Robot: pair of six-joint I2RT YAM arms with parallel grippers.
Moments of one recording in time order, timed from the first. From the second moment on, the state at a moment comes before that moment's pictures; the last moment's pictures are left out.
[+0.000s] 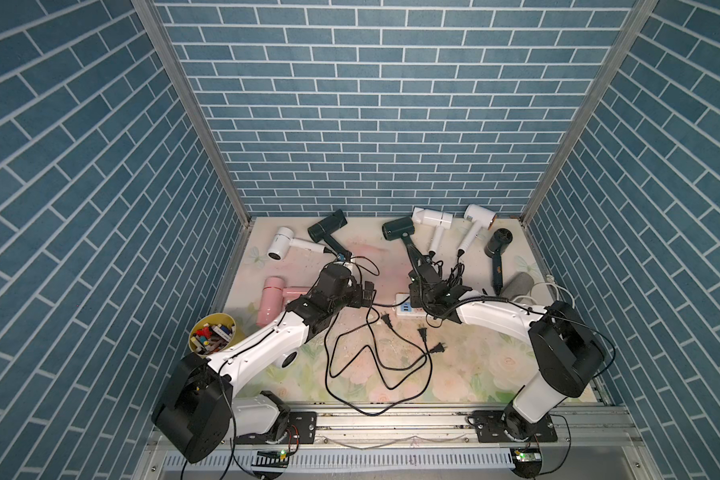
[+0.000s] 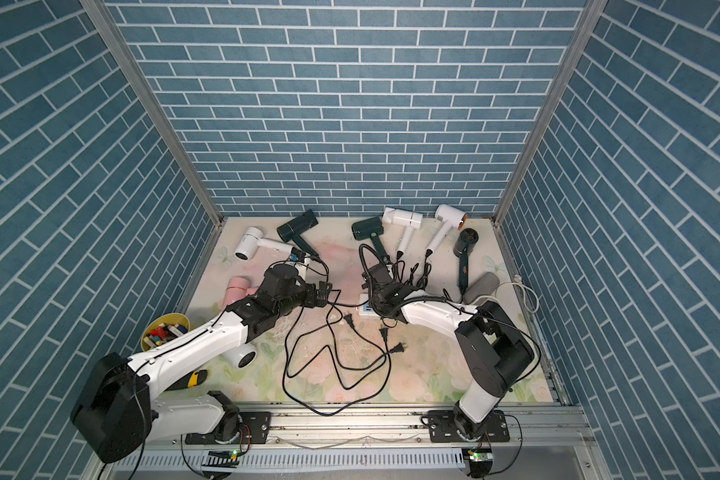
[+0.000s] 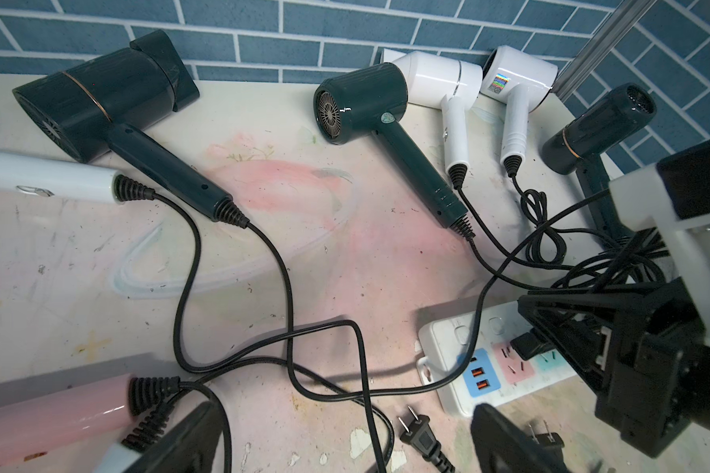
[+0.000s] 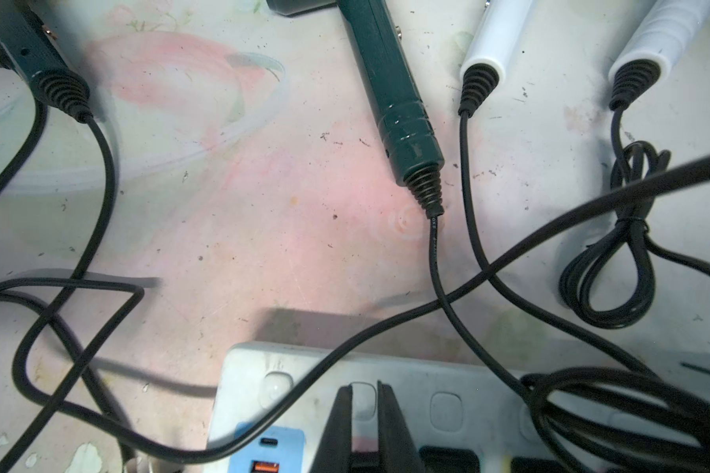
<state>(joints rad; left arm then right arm) -0.60 1.28 0.80 -0.10 -0.11 -0.35 0.77 1.65 0.99 -0.23 0.37 0.49</state>
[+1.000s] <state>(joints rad) -0.60 1.28 0.79 -0.10 -0.11 -0.35 0.77 1.68 1.01 -0.21 0.37 0.47</state>
